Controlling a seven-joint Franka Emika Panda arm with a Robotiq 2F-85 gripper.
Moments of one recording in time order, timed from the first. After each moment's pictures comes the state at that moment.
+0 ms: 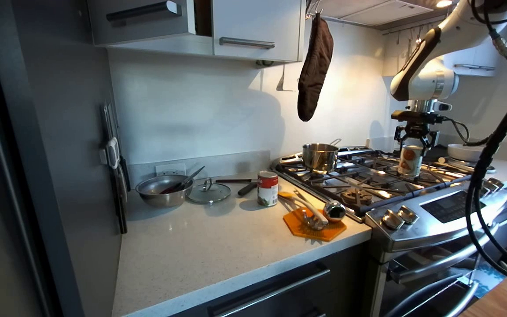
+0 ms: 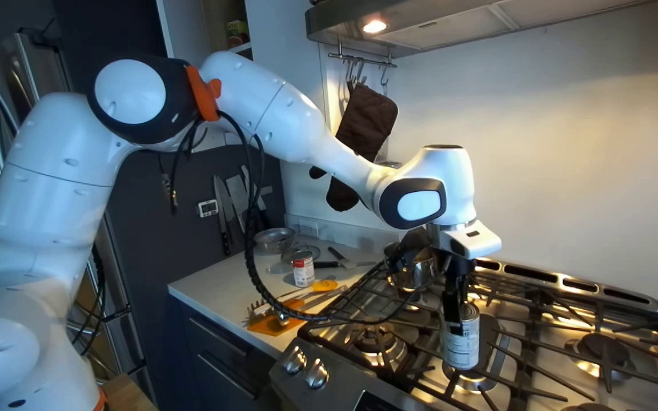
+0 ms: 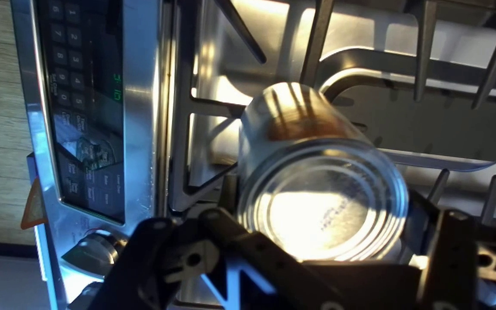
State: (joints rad) arm -0.35 0.47 -0.33 -1.78 0.15 2.34 0.66
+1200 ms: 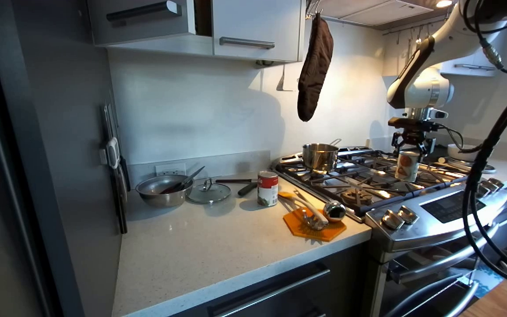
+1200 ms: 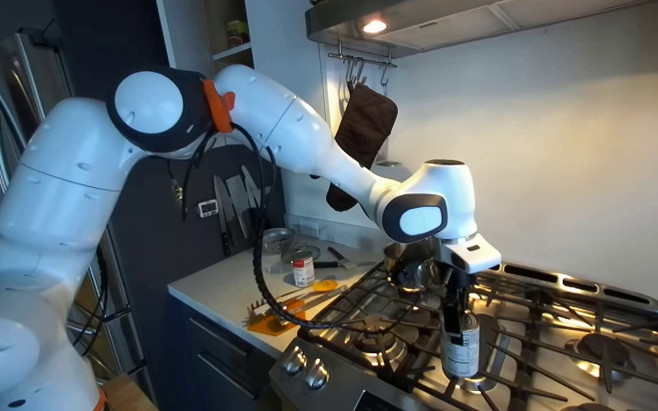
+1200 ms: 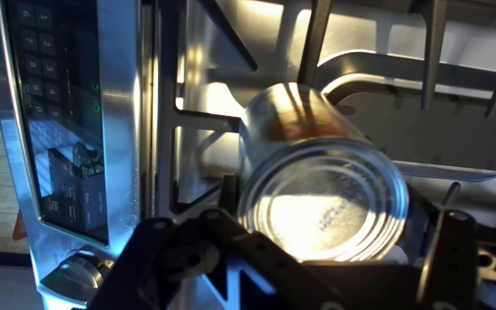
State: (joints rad) arm -0.35 0.53 -0.32 -1.77 0.18 2.38 0.66
